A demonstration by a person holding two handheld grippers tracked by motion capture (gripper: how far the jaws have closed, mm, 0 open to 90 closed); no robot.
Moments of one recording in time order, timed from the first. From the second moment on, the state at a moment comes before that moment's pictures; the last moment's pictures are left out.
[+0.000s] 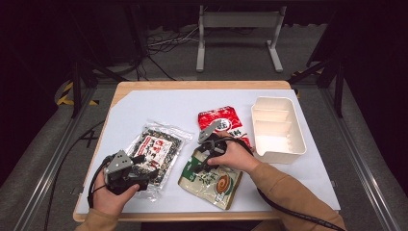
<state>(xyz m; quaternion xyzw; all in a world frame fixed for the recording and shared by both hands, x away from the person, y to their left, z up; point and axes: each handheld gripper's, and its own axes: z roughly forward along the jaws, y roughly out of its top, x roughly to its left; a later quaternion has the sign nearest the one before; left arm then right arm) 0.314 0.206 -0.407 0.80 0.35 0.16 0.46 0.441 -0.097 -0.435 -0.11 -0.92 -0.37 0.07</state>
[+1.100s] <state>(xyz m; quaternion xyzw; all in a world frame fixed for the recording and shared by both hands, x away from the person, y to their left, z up) 0.320 0.200 -0.409 0.81 0.34 0.15 0.46 0.418 -0.105 -0.417 -0.04 -0.95 -0.30 0.06</state>
